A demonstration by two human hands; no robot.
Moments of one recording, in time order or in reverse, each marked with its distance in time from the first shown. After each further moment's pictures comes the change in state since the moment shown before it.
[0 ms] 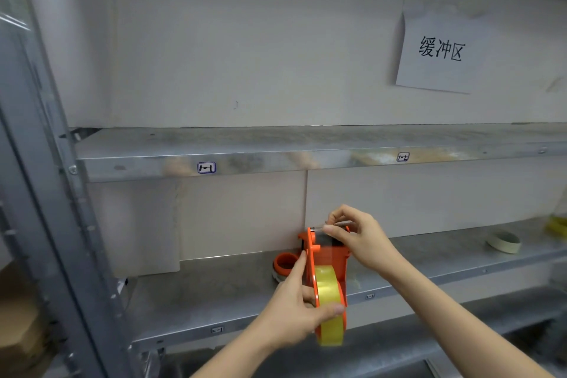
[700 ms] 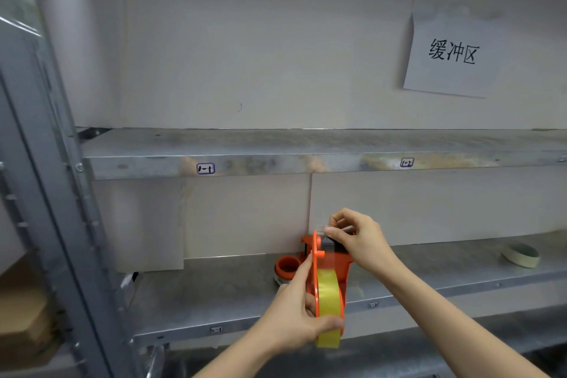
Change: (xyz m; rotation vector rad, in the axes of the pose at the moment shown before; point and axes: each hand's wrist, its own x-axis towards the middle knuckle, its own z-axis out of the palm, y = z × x) left_hand 0.005 0.002 0.010 0.180 0.049 0.037; right_hand 0.010 0.005 -0.004 -0.066 0.028 0.025
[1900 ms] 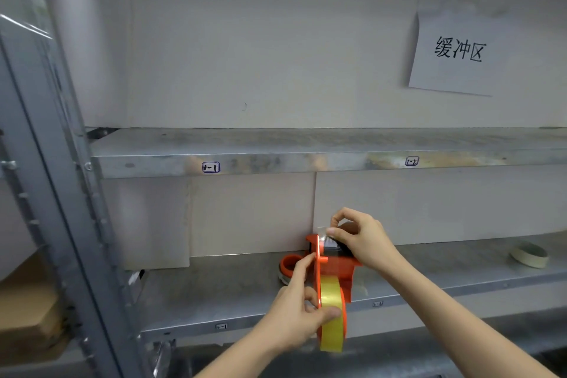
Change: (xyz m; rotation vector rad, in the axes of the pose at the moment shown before) left_hand 0.006 -0.021 0.003 0.032 0.066 -0.078; right_hand -0.004 -0.006 -0.002 -0.036 -0.073 -0.009
